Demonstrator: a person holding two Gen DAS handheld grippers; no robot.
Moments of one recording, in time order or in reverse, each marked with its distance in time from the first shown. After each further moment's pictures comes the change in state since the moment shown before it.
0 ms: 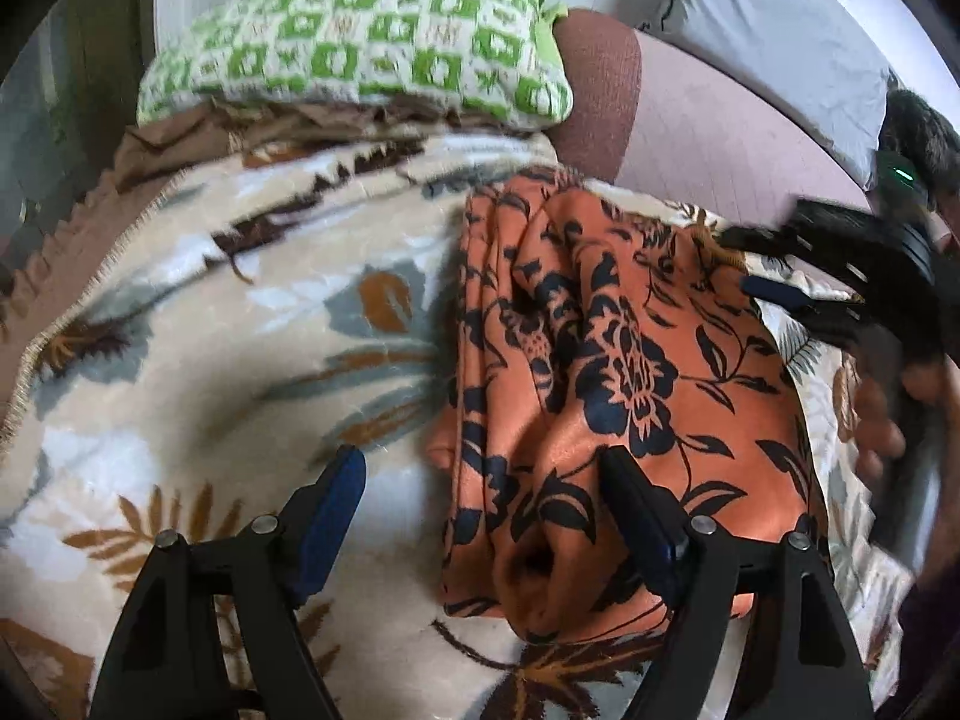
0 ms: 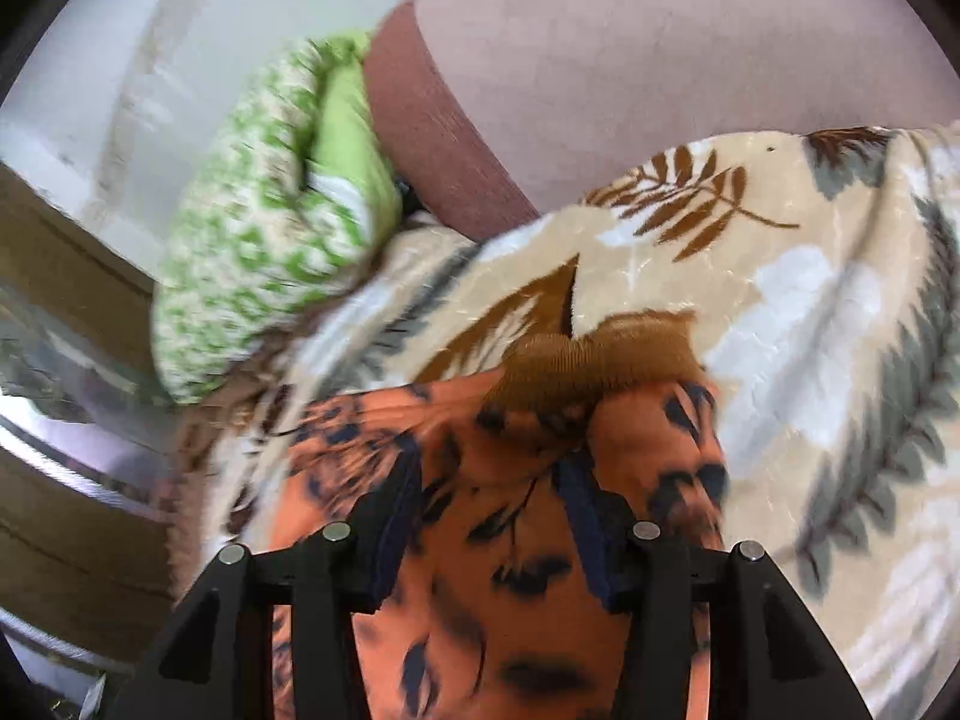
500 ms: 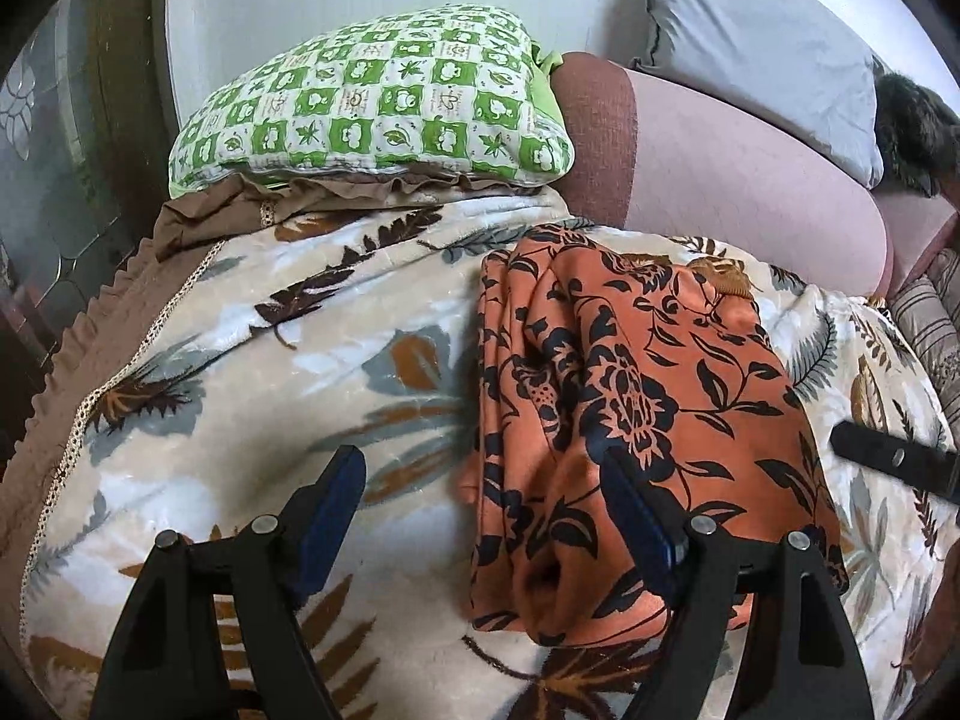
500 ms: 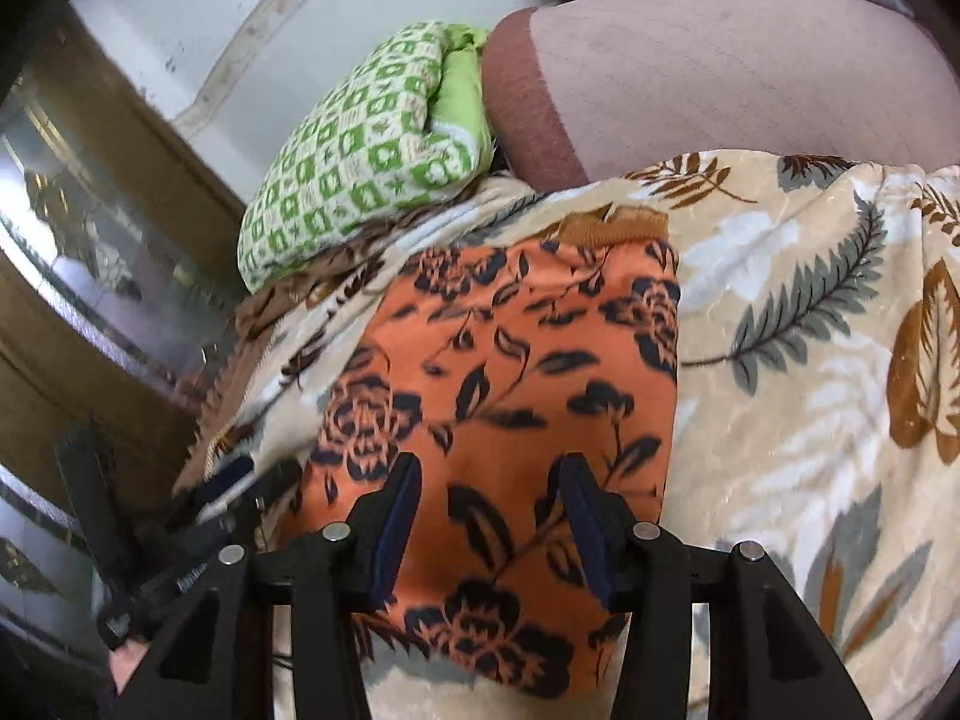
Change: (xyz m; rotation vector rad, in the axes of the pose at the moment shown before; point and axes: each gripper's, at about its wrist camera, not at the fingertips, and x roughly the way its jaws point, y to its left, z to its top) left arm -0.020 -0.009 0.002 0.061 -0.109 0.088; right arm -0.079 0.018 -0.106 -0.188 0.037 0.009
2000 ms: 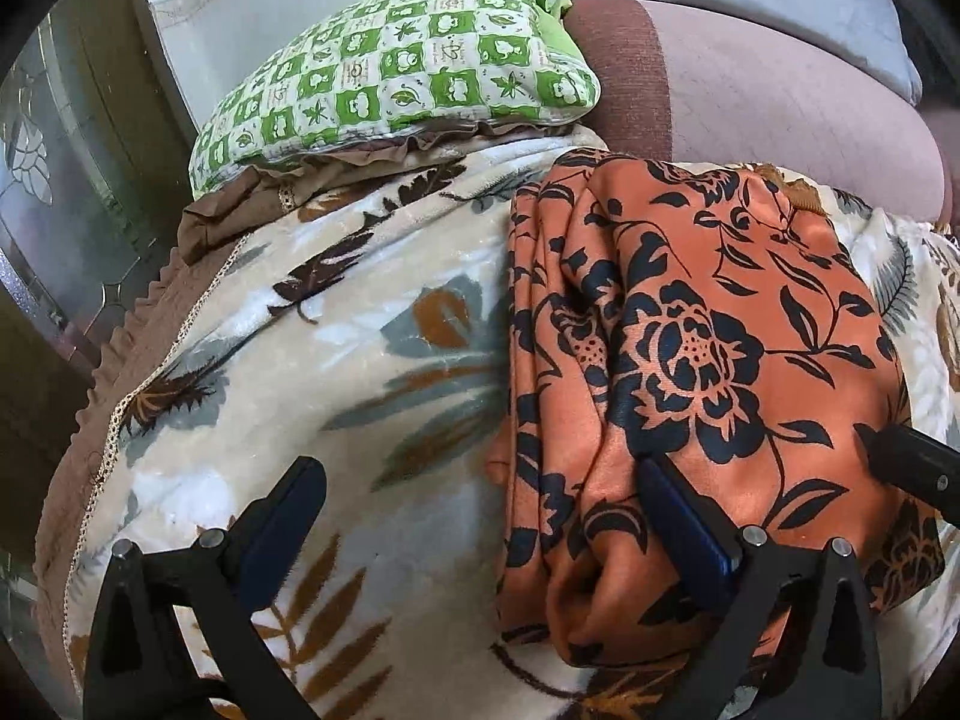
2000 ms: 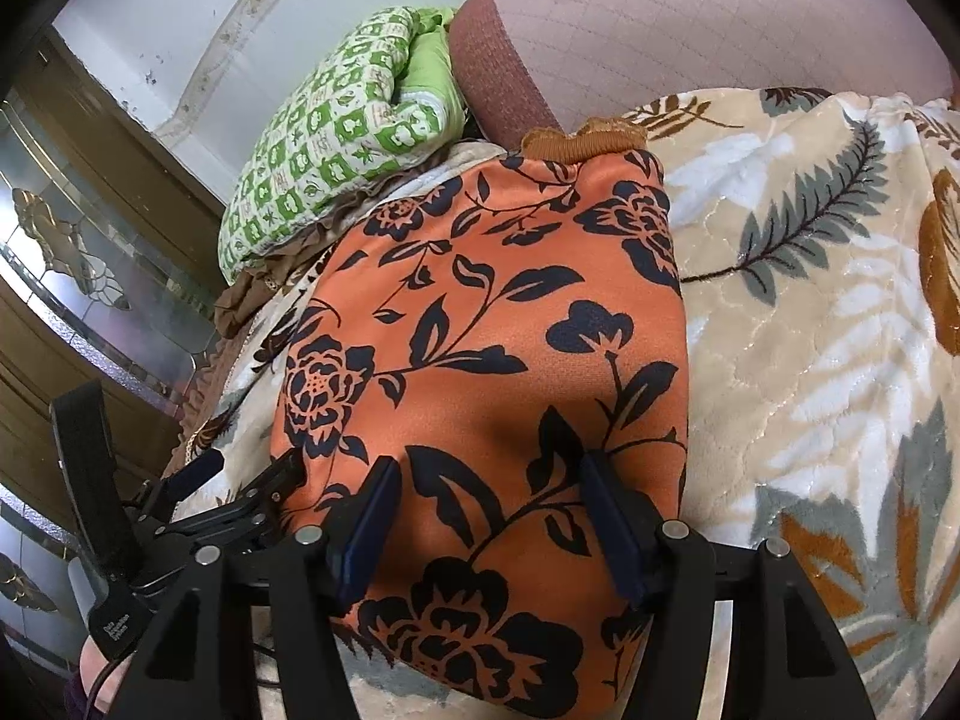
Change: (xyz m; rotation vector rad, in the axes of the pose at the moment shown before) left arm 0.037 -0.013 -0.013 0.104 0.065 0.201; right arm 0.032 -0.021 -0.030 0.073 -0.020 0.021
